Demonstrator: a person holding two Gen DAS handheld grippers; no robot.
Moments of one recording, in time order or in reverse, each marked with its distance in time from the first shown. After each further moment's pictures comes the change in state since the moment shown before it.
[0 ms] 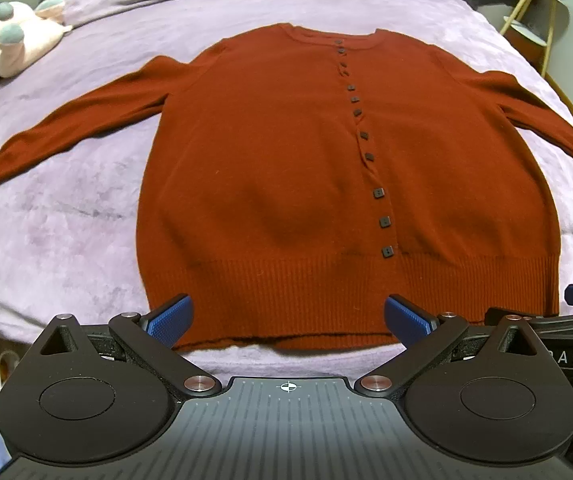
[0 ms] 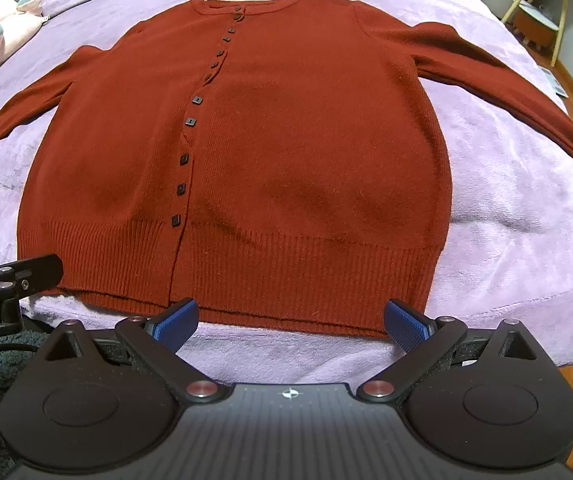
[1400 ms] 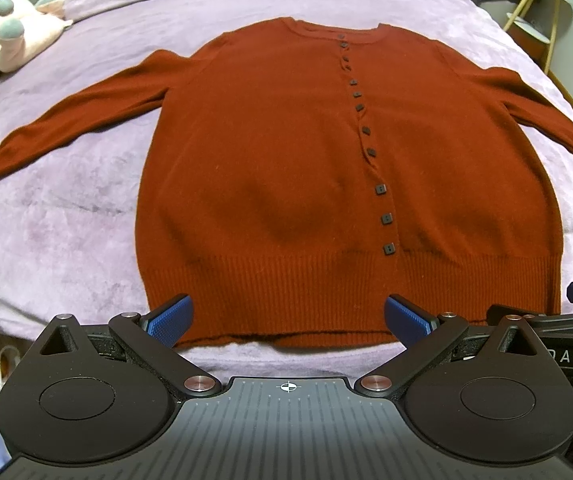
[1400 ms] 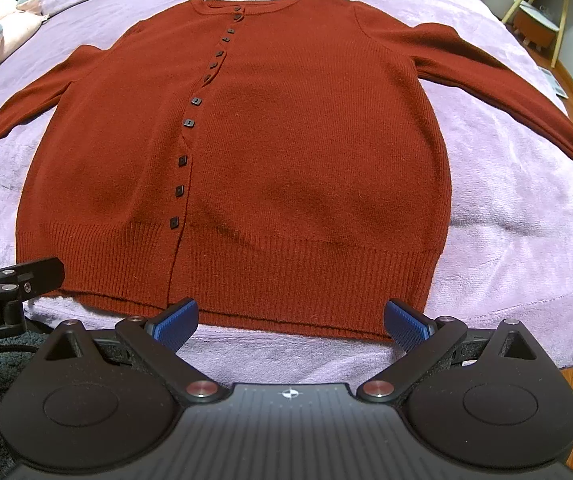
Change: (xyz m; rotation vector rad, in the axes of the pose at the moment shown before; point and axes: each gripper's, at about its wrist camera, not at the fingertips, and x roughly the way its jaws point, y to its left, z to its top) left arm 0.003 0.000 0.000 -0.005 0.016 0.004; right arm 0.000 0.001 0.001 -0.006 -0.002 -0.003
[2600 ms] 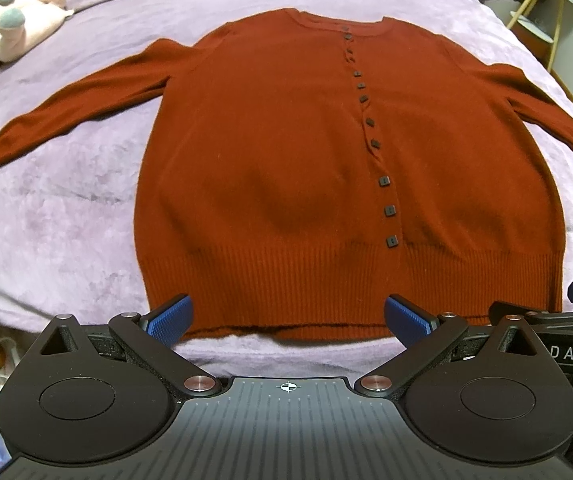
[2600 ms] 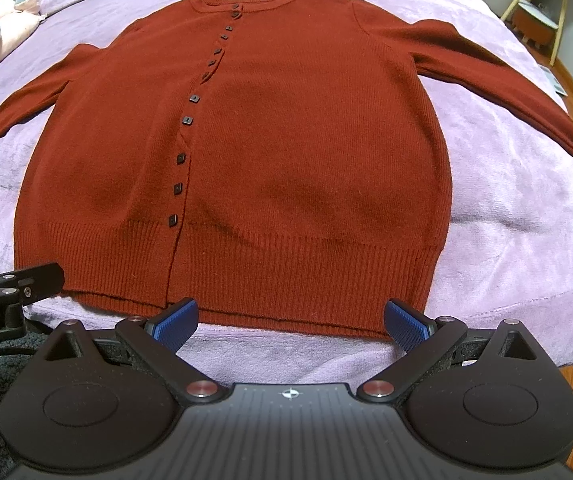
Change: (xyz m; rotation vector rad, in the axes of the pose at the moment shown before) left arm 0.004 0.002 0.001 -0.017 0.029 -0.006; right arm 0.002 0.001 -0.001 0.009 0.005 -0.002
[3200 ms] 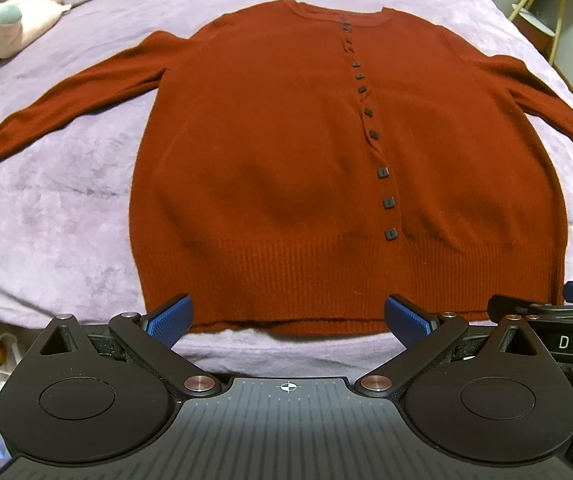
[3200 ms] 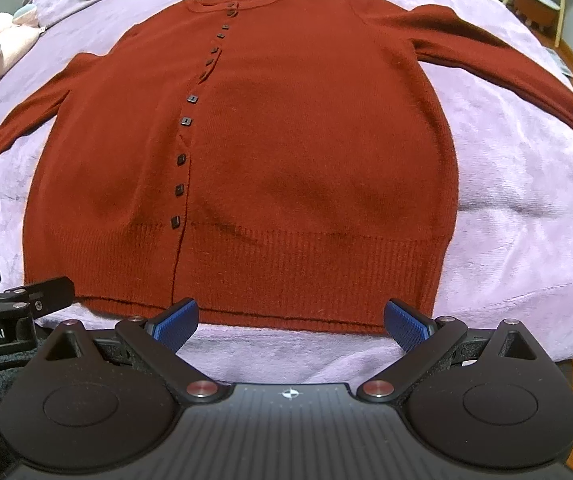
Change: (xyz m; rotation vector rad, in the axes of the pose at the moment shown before) left arm 0.005 -0.003 0.001 0.000 0.024 -0.004; right arm 0.005 -0.012 0.000 0.049 0.013 0.071
